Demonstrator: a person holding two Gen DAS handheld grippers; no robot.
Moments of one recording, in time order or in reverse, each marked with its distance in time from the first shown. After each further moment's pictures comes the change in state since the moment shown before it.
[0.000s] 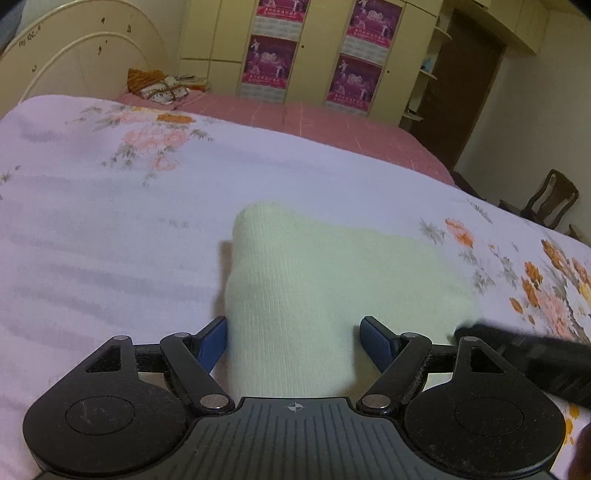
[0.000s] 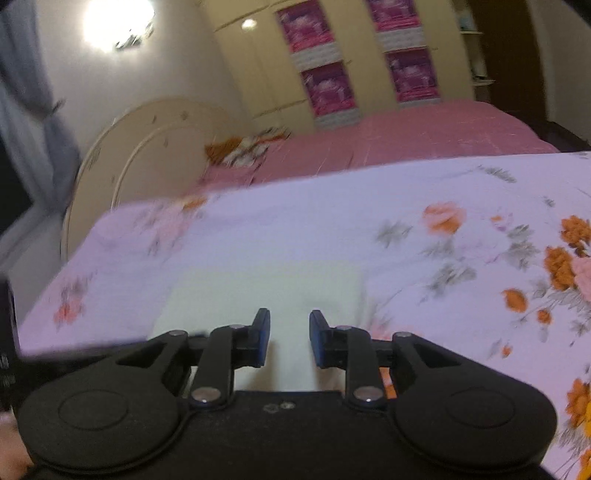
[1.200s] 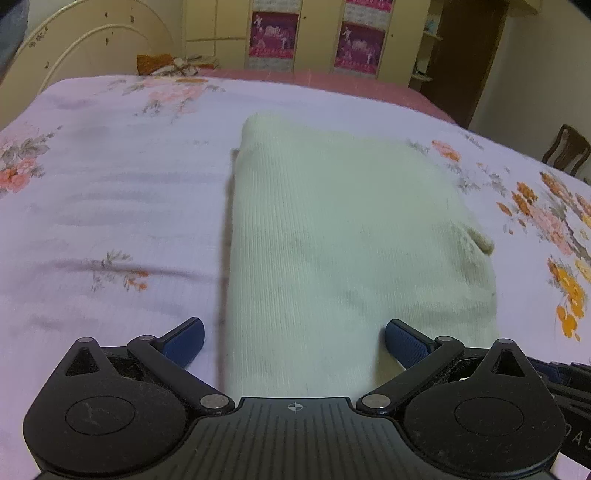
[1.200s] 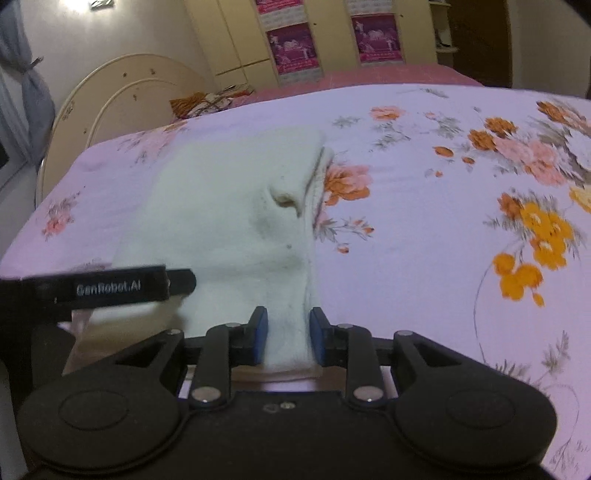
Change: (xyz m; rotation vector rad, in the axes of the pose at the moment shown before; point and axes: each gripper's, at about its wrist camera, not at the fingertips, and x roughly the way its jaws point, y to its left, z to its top) left arm -0.062 -0.022 -0.076 0.072 0.105 0.096; right arm -0.069 0.016 -0.099 0.083 0.091 -0.123
